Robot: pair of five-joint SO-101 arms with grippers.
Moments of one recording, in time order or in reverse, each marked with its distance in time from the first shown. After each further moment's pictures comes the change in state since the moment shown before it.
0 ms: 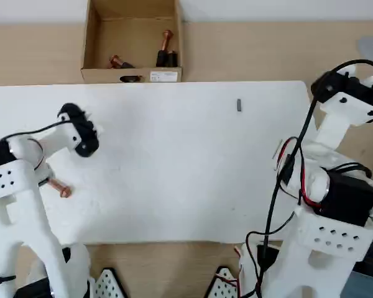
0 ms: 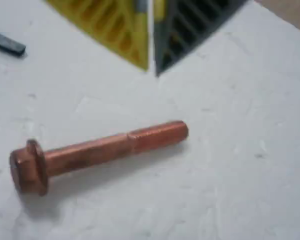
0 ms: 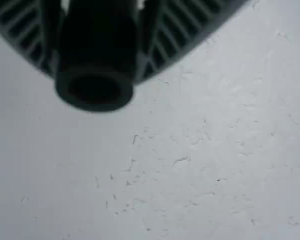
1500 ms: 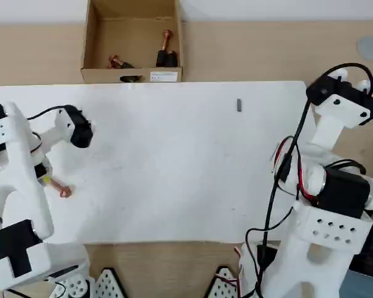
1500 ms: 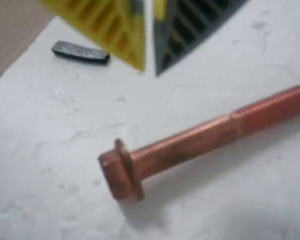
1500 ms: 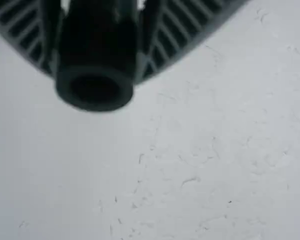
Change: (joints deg) left arm -0.6 28.1 -17.8 14.3 0.0; right arm 0.0 0.0 4.4 -0.7 0.0
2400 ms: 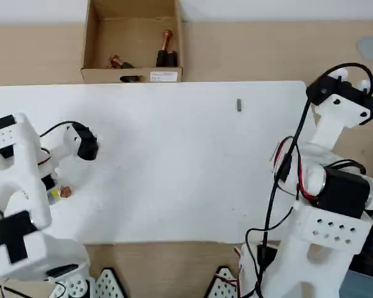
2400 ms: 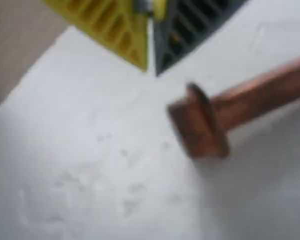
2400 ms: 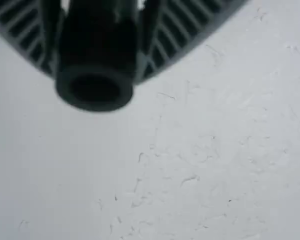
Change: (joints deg) left arm 0.1 7.0 8.7 -3.3 3.2; right arm 0.0 0.0 0.0 -0.2 0.0
